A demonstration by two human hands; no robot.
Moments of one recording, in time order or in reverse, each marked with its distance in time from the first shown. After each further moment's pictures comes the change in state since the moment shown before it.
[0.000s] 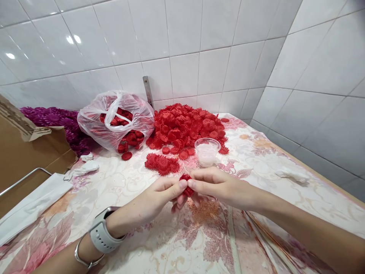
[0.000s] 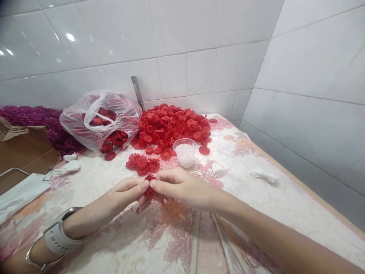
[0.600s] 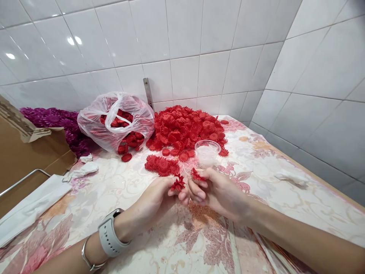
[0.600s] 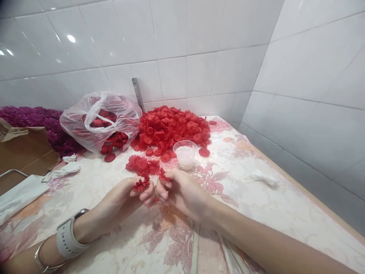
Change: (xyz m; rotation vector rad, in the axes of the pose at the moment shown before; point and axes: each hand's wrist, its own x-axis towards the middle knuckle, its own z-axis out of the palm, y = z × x) left_hand 0.010 -0.019 0.007 -0.811 0.051 0.060; right_hand 0.009 0.021 0.017 0.875 0.222 0.003
